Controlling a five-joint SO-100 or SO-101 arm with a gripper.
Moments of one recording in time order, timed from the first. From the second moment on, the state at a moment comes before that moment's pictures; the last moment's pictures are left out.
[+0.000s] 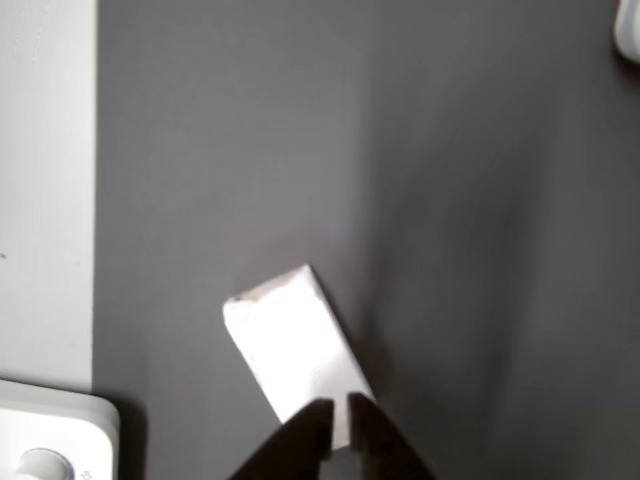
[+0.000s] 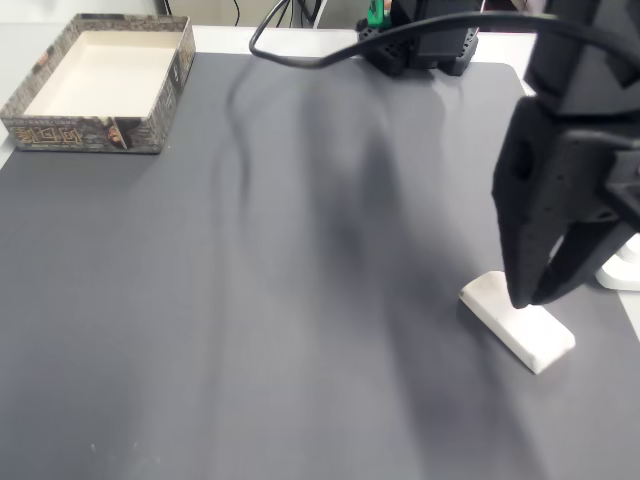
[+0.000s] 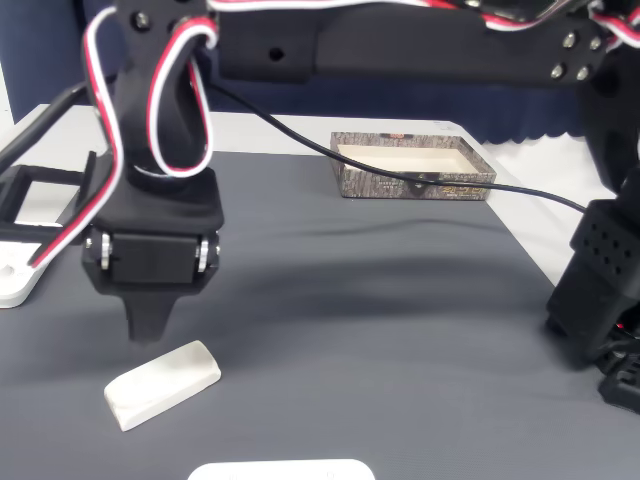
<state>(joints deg) 2.1 45.8 40.8 88.1 6.4</state>
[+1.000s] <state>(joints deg) 1.2 42.9 35.6 95.0 24.0</state>
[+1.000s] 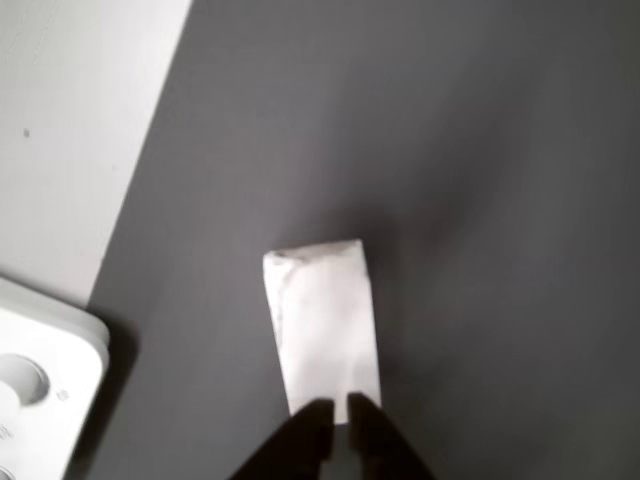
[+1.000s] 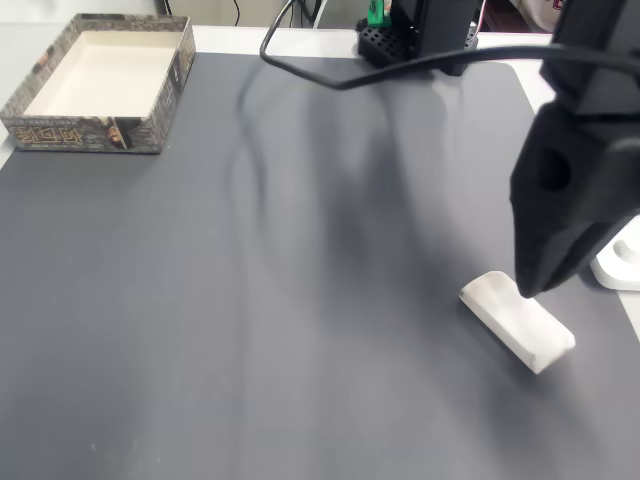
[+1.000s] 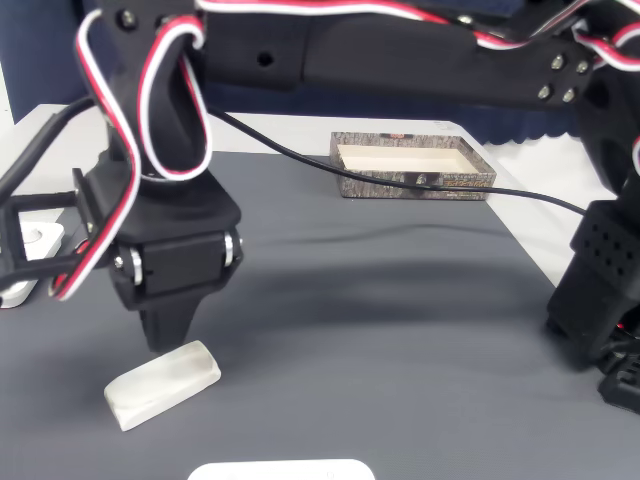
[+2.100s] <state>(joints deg) 2.9 42.9 34.3 95.0 32.5</state>
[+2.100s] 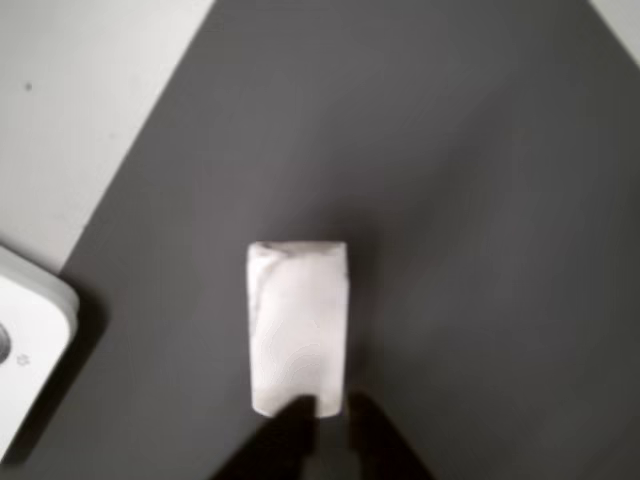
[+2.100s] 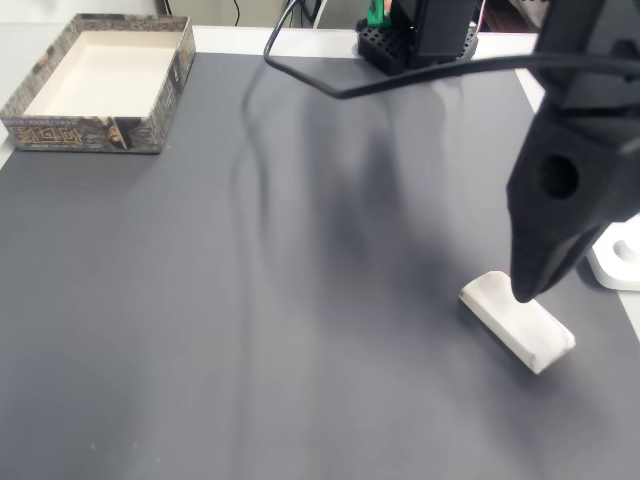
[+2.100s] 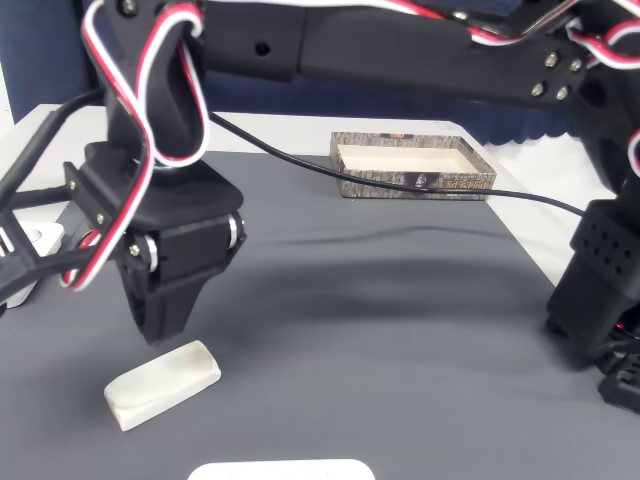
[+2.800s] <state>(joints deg) 4.8 42.9 33.5 95.0 34.6</state>
